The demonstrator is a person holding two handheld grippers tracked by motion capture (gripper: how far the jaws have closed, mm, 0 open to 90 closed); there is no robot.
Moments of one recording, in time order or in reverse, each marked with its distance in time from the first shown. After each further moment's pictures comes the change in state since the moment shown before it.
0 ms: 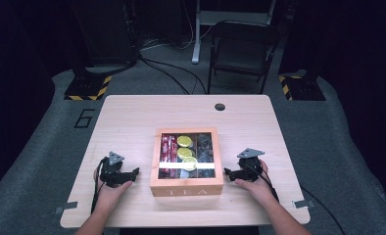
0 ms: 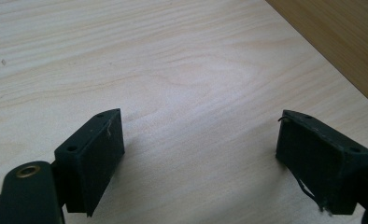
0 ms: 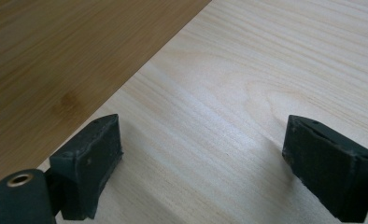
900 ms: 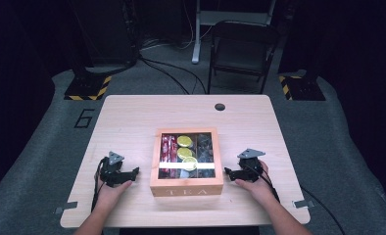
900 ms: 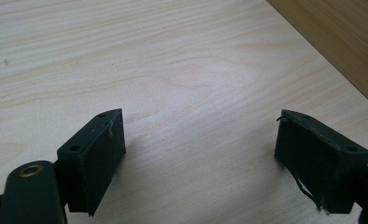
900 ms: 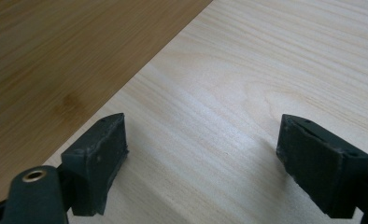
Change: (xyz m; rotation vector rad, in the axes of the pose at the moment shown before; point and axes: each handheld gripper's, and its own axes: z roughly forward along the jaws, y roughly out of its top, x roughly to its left) left arm 0.000 0.000 0.001 -0.011 0.010 -0.009; right arm 0.001 -0.001 -0.002 -0.012 -0.002 0.006
